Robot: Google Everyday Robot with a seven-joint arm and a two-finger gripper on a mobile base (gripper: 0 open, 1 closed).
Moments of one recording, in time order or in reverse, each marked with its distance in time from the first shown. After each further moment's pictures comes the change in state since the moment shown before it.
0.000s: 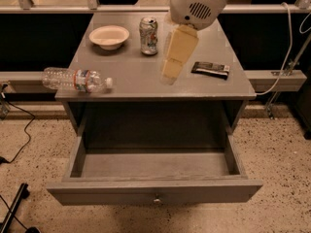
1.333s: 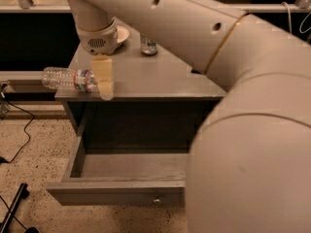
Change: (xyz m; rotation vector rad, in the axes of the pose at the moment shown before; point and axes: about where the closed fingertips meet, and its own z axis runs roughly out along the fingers) arm -0.096 -0.024 0.159 -0.089 0.370 -0.175
